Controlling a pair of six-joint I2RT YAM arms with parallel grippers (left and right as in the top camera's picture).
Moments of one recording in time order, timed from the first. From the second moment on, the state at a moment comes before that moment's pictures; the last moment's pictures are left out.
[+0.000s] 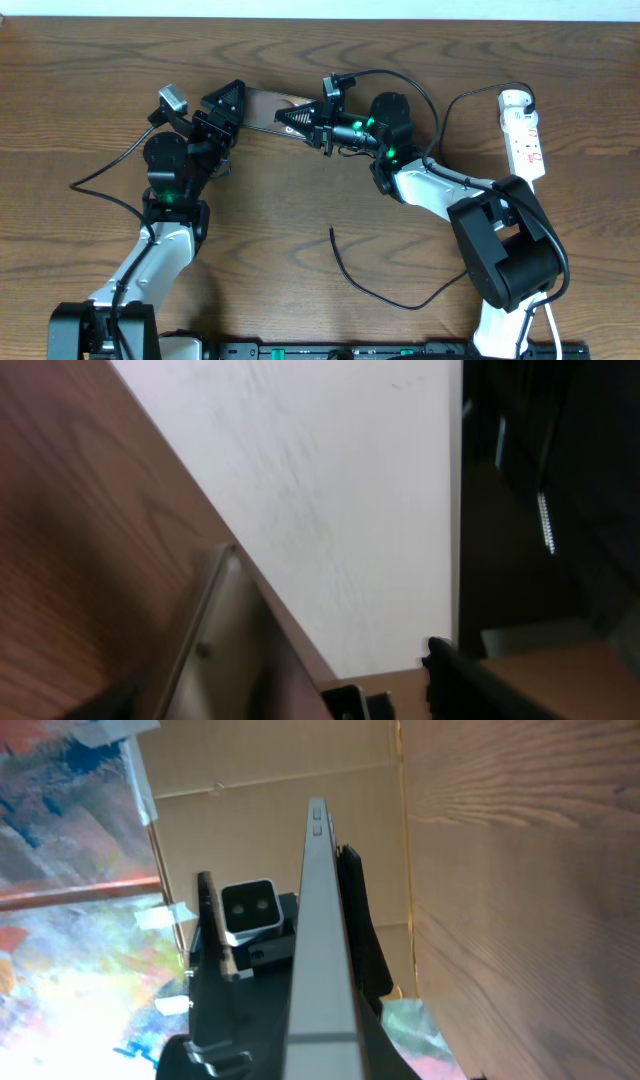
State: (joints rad) left arm -0.04 1.41 0.59 0.76 0.36 -1.30; right arm 0.50 1.99 1.08 0.94 -0.86 1.68
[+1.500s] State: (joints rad) left arm -0.04 1.42 0.58 0.73 0.36 -1.54; right arm 0.51 1.99 1.09 0.95 -0.85 1.68
